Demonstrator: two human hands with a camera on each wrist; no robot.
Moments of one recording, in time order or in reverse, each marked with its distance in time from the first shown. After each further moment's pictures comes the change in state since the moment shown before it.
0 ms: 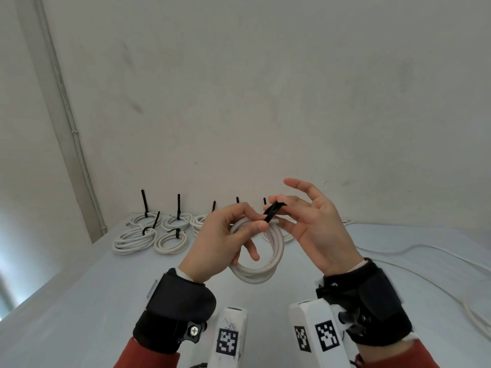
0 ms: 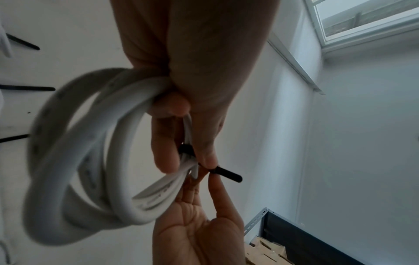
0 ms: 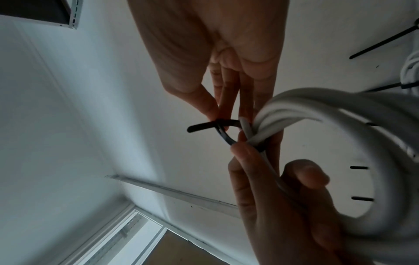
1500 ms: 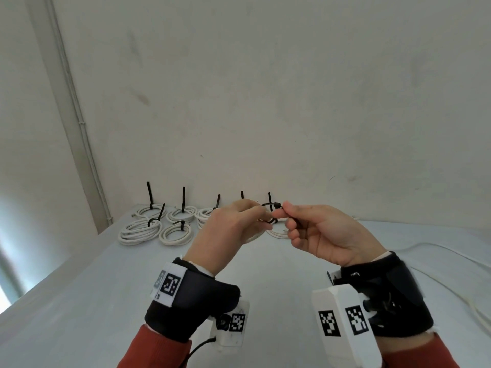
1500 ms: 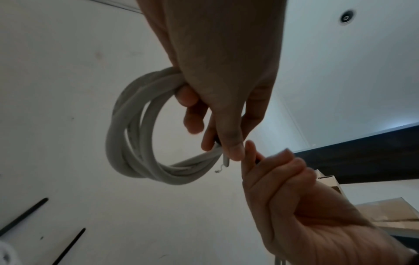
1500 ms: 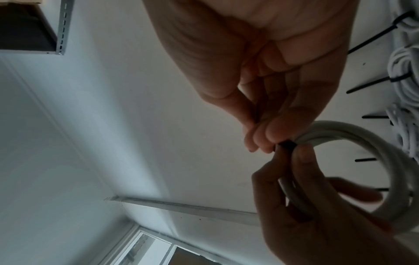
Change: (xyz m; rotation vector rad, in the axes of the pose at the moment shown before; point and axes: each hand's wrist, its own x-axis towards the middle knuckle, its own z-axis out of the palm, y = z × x) left_hand 0.008 -0.026 -0.007 0.726 0.062 0.569; right_hand -0.003 -0.013 -0.004 -0.158 -0.055 0.494
